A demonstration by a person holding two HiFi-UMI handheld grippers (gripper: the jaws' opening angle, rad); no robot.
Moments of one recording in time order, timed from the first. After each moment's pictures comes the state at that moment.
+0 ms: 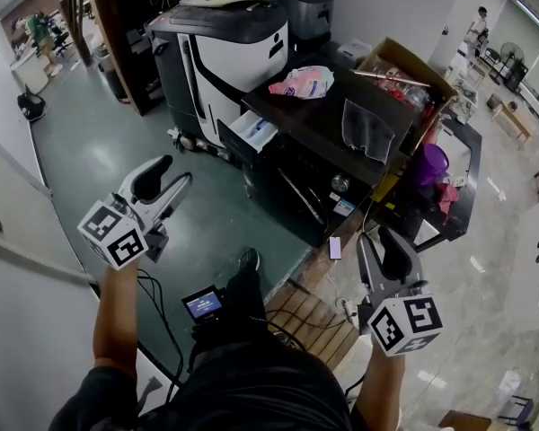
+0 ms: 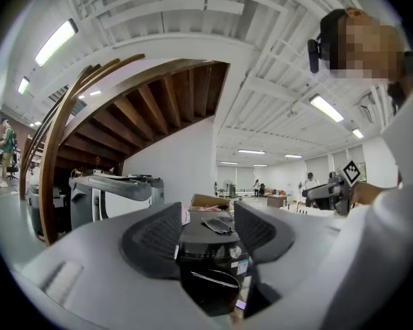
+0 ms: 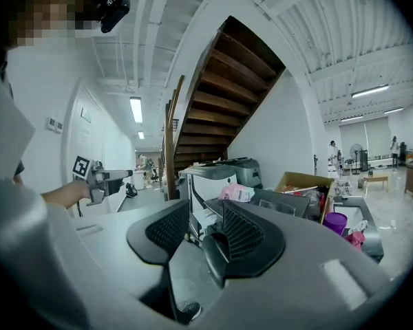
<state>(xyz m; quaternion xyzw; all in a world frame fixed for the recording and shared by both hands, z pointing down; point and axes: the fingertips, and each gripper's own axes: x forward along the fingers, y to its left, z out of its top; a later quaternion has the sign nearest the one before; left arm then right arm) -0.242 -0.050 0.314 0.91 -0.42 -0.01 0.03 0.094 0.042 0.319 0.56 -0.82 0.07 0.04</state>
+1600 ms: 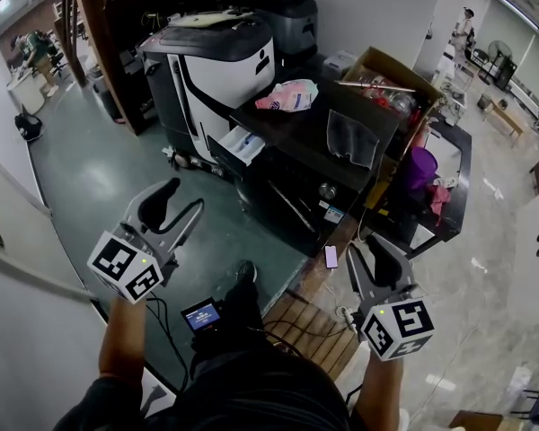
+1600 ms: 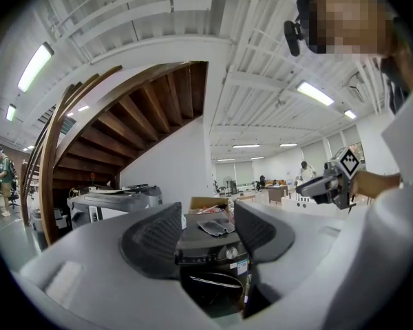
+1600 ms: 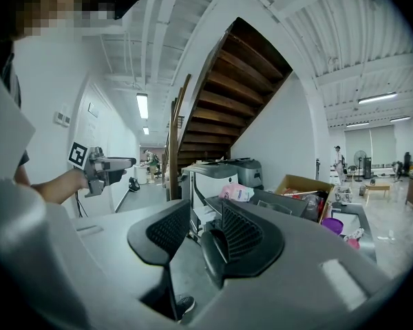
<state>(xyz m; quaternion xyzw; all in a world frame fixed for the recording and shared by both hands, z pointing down) -0.183 -0.005 0.283 0.91 -0.42 0.02 -0.04 0.107 0.064 0.315 0.55 -0.83 0.05 0.06</state>
